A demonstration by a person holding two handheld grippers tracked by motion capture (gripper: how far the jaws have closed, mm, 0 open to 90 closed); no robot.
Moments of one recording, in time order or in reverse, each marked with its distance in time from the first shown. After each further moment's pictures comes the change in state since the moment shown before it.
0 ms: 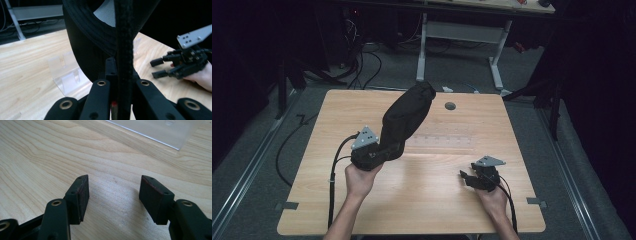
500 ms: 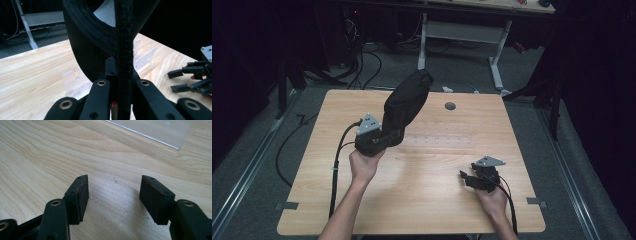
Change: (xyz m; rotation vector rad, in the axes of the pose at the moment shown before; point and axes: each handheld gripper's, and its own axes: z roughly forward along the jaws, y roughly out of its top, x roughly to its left) left arm 0.018 0.012 0.032 -0.047 0.026 0.026; right arm 0.001 0.000 0.000 -0.001 -0.005 0.003
